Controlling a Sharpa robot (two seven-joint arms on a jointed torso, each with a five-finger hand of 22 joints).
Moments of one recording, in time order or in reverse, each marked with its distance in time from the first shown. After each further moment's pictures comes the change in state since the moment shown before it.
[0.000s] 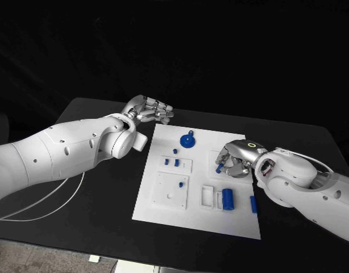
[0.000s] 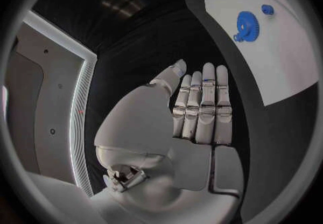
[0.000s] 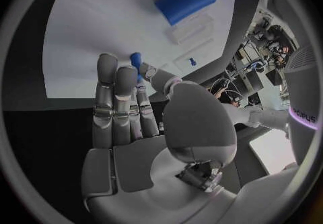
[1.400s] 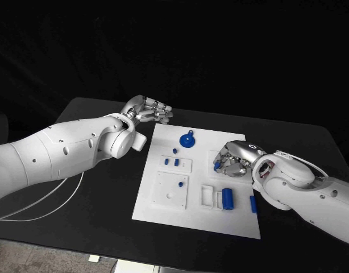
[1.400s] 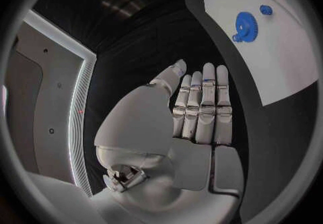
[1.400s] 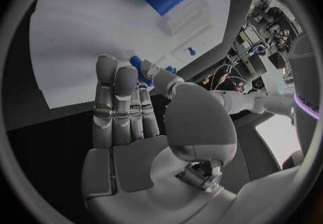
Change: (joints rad) left arm 0.000 -0.003 0.000 -0.002 0.001 0.009 -0.007; left_hand 0.000 0.000 -0.002 0.002 0.000 0.000 0.000 0.000 0.000 0.000 0.000 0.000 0.000 -0.004 0.004 0.000 -0.001 0.000 0.004 0.004 0.000 -0.007; right arm -0.004 0.009 -0.022 -0.010 0.133 -0.098 -0.018; right_hand -0.036 0.066 -0.012 -0.052 -0.004 0.100 -0.019 0.004 0.000 0.117 -0.033 0.000 0.001 0.005 -0.034 -0.009 0.010 -0.036 -0.002 -0.038 0.017 0.046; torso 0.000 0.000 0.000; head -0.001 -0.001
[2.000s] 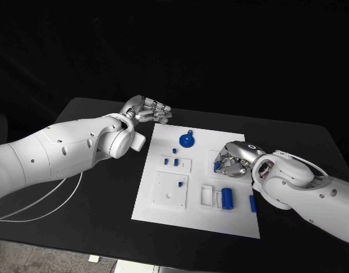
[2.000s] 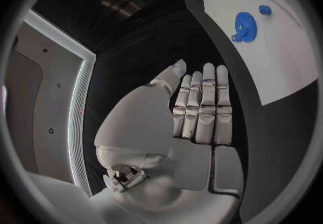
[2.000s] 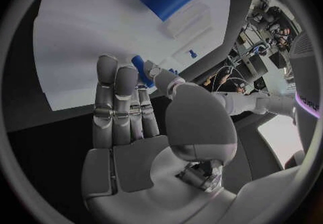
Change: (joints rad) left arm 0.000 -0.002 0.000 0.001 0.000 0.002 -0.004; left_hand 0.005 0.005 0.000 0.000 0.000 0.000 0.000 0.000 0.000 0.000 0.000 0.000 0.000 0.000 0.000 0.000 0.000 0.000 0.000 0.000 0.000 0.000; right arm 0.000 0.000 0.000 -0.002 0.000 0.025 -0.014; right_hand -0.007 -0.023 -0.034 0.015 0.004 -0.038 0.005 0.001 0.001 -0.046 0.008 0.000 0.000 -0.004 0.004 0.000 -0.001 0.000 0.002 0.010 -0.020 0.006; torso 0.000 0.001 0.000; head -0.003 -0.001
